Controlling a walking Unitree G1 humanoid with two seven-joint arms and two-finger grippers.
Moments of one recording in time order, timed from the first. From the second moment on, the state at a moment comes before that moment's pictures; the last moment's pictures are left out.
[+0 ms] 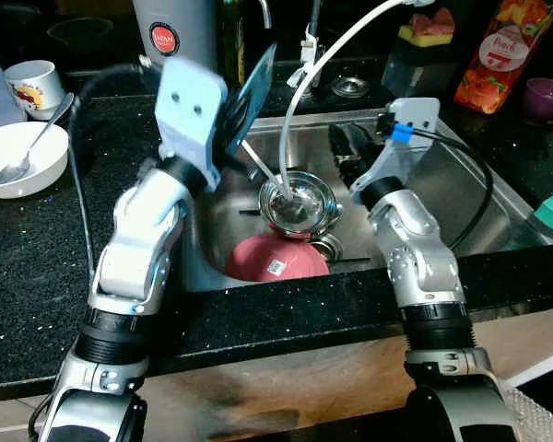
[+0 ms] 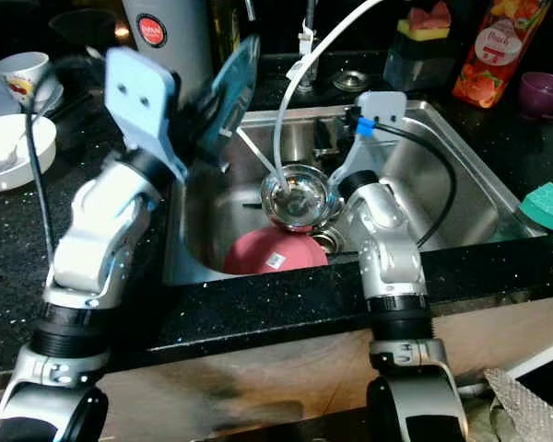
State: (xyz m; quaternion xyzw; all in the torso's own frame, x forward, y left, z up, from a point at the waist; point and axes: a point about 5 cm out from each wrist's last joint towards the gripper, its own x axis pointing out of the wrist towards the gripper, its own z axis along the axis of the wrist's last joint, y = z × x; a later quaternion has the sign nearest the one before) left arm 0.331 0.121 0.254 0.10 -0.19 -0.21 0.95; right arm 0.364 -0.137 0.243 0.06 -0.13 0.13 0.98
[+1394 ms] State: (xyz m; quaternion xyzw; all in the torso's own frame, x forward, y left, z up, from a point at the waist) left arm 0.362 0.204 0.275 0.42 -0.08 -0.04 0.90; right arm 0.366 -0.128 0.234 0.03 -0.10 0.16 0.98
